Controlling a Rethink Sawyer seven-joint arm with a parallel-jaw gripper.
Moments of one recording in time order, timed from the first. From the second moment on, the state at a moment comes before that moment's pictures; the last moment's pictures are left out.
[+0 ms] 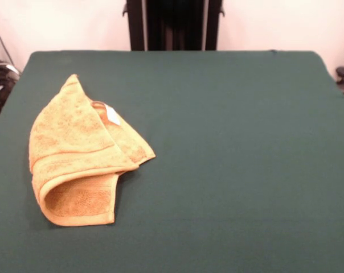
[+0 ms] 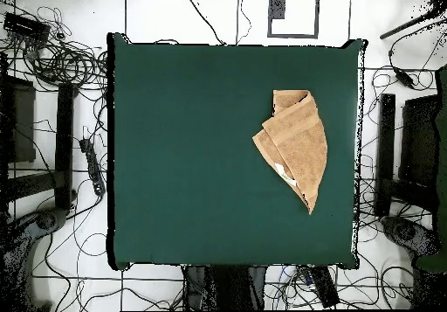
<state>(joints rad) -1.43 -0.31 1.47 -0.04 -1.42 1.86 0.75</state>
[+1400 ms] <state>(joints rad) -1.63 -0.17 2.27 0.14 -1.93 1.86 0.74</state>
